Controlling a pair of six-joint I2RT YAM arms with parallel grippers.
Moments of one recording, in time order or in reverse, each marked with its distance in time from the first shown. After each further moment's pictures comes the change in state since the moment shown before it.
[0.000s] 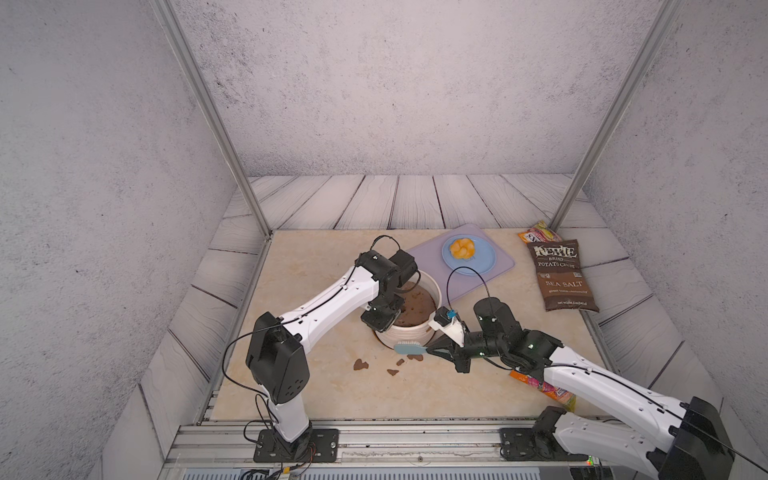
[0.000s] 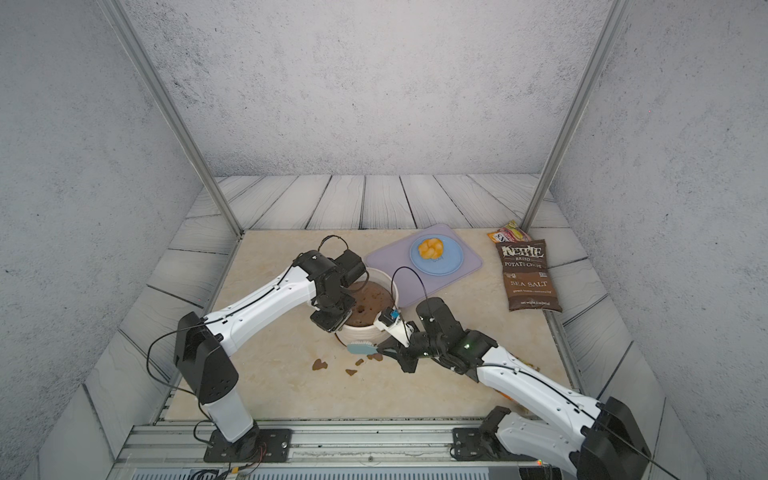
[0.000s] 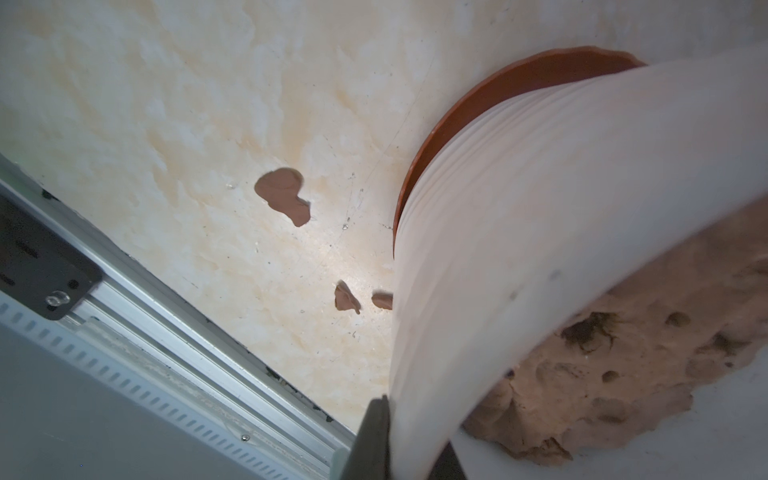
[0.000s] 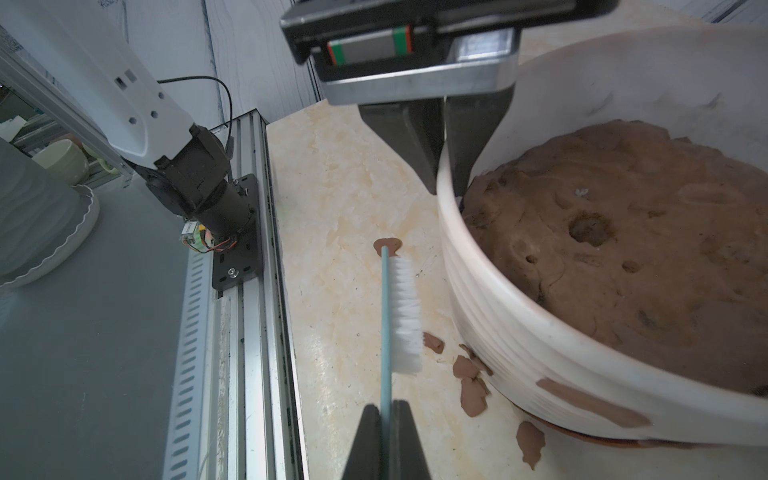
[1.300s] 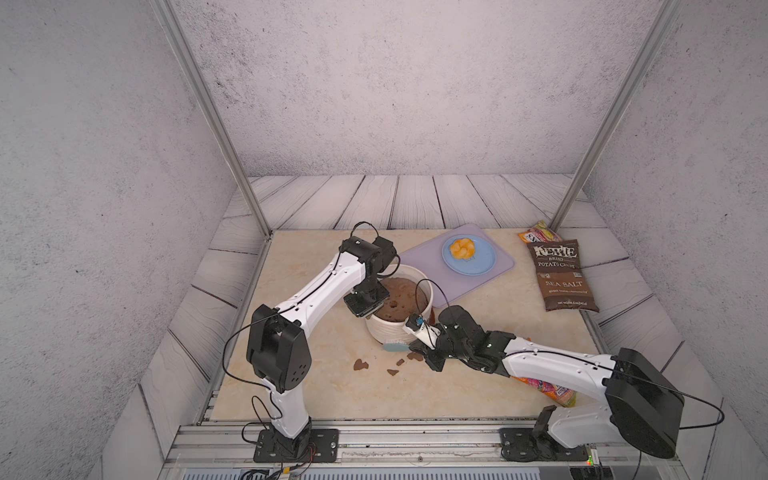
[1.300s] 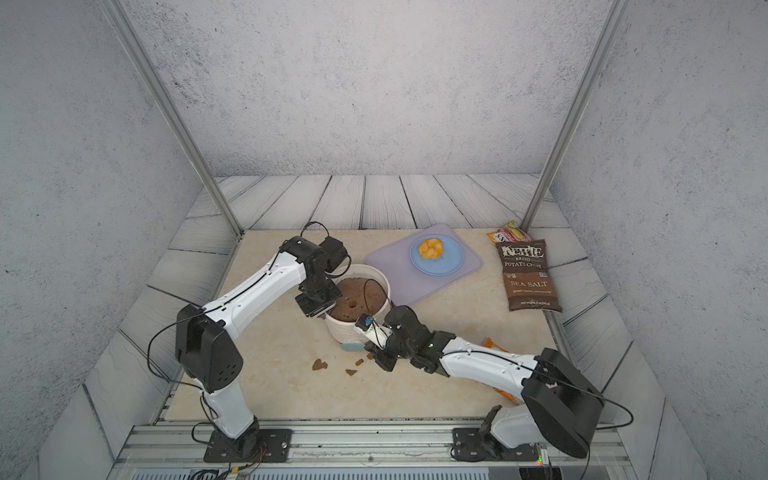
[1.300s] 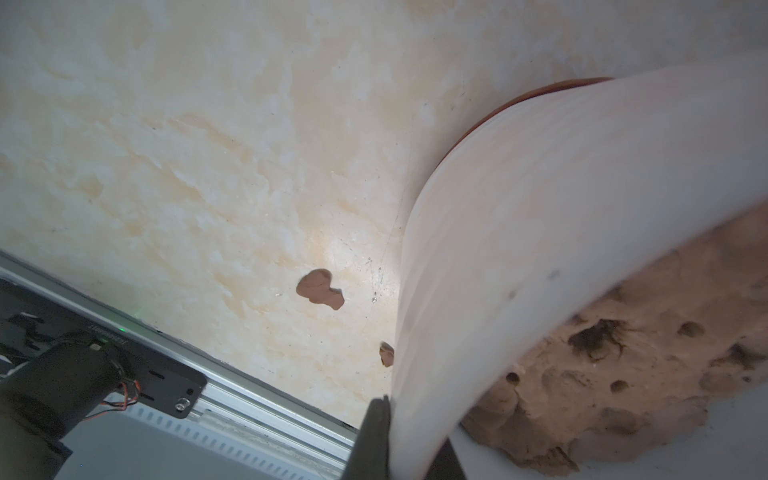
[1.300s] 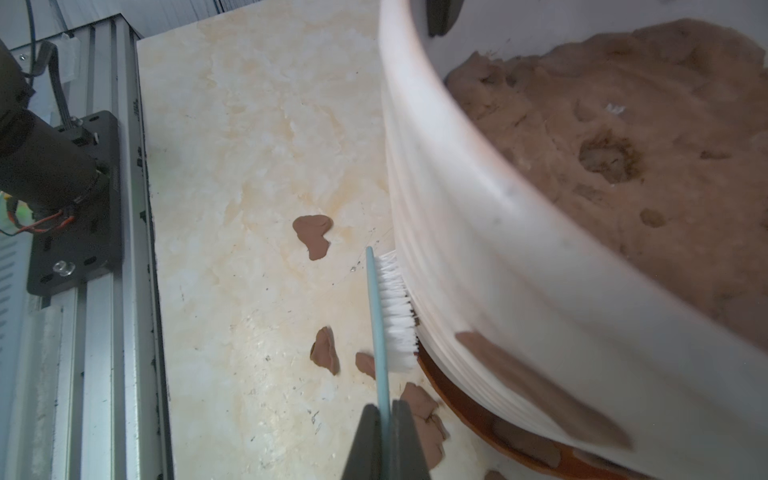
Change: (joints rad) left arm 0.164 0.048 0.060 -0.068 -0.022 0.468; right arm 0.134 0.308 0.003 0.251 0.315 -0.005
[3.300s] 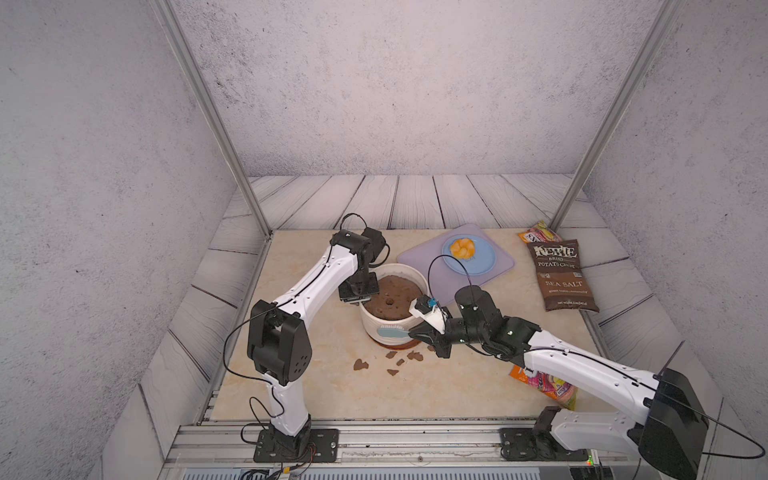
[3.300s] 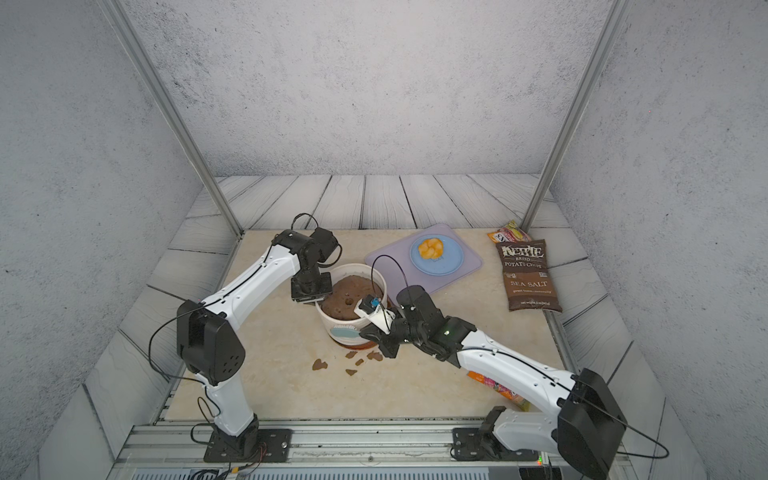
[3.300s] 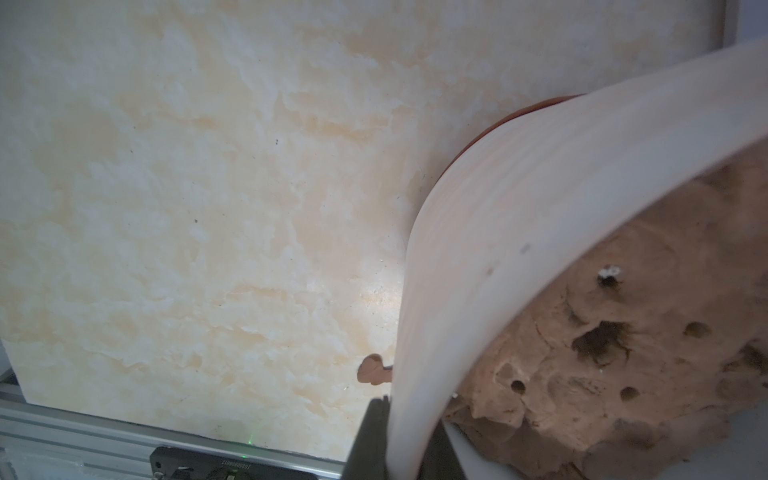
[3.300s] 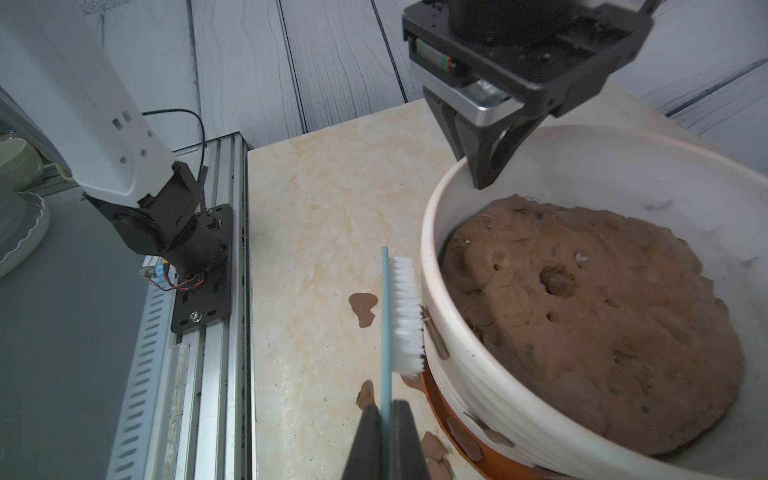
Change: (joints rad) left arm 0.079 0.039 0.044 0.051 -0.078 0.525; right arm -0.079 -0.131 0.157 -0.157 -0.228 -0.031
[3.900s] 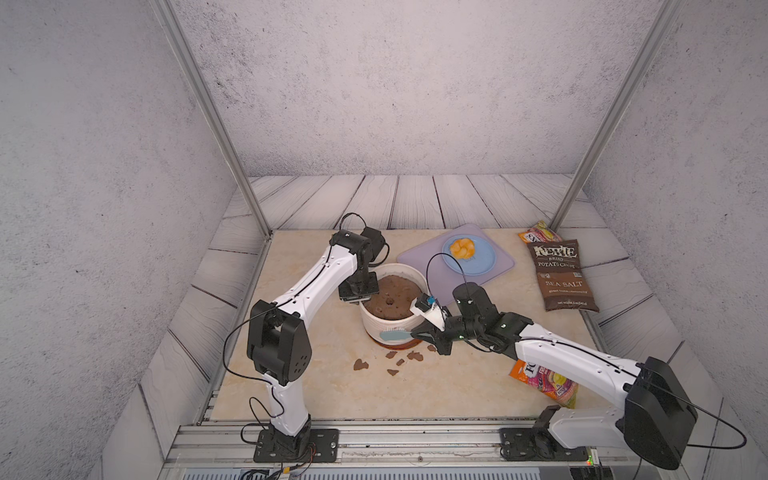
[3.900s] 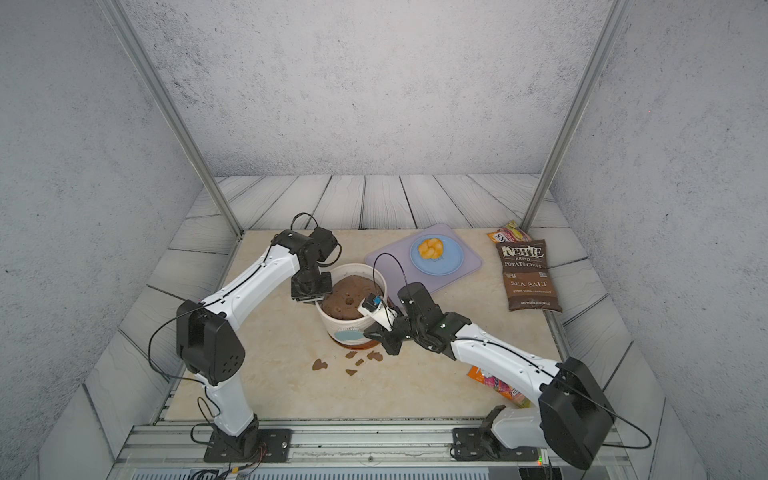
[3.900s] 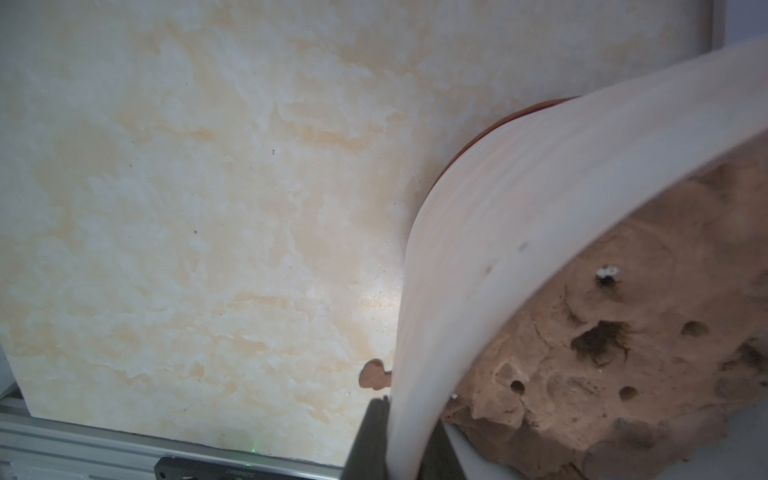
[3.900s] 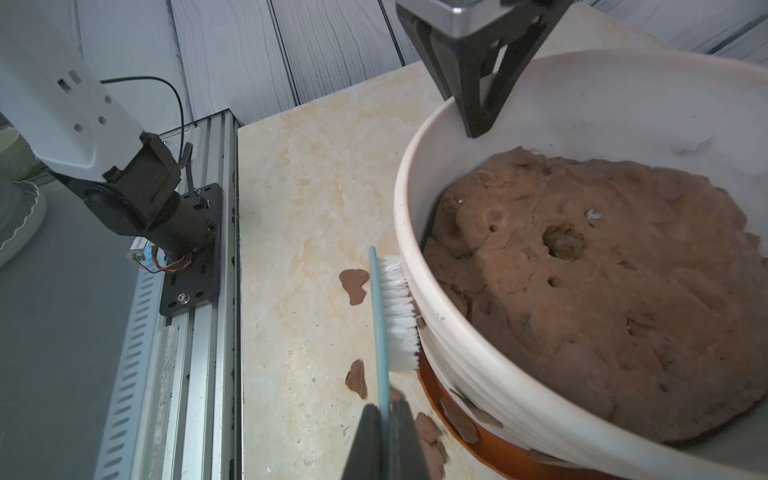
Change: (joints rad) left arm 0.003 0.000 -0.003 0.015 0.001 0.030; right arm -0.061 0.063 -0.036 0.006 -0.052 -0.020
